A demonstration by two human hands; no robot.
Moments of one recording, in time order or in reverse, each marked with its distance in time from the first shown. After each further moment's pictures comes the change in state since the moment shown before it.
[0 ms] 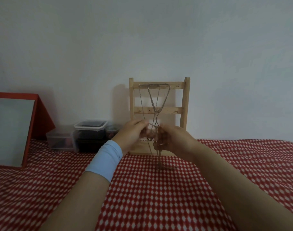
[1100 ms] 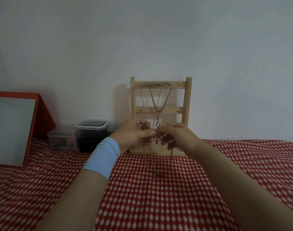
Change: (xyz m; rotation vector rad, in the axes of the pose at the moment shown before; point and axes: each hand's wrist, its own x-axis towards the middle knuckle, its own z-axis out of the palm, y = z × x) left_hand -0.006 0.005 -0.009 -0.167 -0.136 -0.123; right_hand -0.008 -0.009 -0.004 -0.321 0.085 -0.084
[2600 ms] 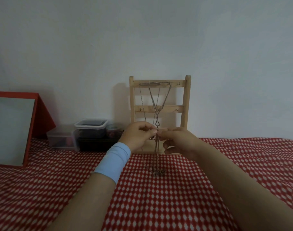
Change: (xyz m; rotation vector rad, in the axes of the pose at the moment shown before) left_hand 0.008 -0.020 0.013 0.484 0.207 0.177; right_hand 0.002 0.013 -0.002 0.150 0.004 0.176
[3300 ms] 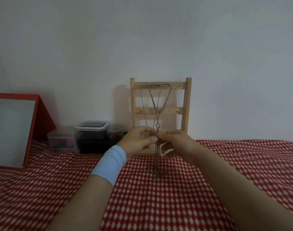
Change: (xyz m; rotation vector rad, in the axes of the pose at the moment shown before) left_hand 0.002 -0.013 0.000 -0.229 -0.171 -0.117; right_hand -0.004 0.001 0.006 -0.029 -0.030 -0.038
